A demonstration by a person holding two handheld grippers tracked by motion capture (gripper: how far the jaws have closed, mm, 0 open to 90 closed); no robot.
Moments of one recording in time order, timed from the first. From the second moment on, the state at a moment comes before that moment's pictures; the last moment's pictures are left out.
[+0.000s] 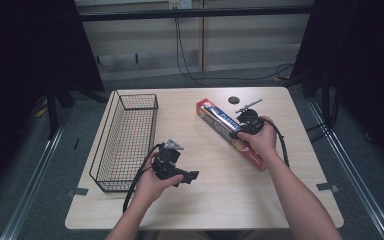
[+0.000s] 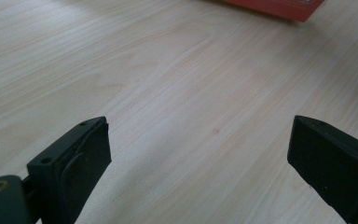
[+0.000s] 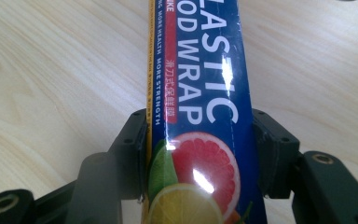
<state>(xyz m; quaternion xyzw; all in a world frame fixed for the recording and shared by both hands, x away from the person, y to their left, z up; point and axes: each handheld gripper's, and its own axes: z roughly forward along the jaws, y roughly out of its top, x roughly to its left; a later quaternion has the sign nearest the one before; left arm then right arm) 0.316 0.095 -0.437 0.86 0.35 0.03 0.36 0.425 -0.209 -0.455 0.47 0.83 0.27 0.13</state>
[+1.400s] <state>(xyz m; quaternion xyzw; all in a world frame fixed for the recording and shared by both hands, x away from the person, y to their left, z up) 0.389 0.035 -0.348 0.93 0.14 0.09 0.32 0.350 -0.188 -0.388 0.33 0.88 0.33 0.10</state>
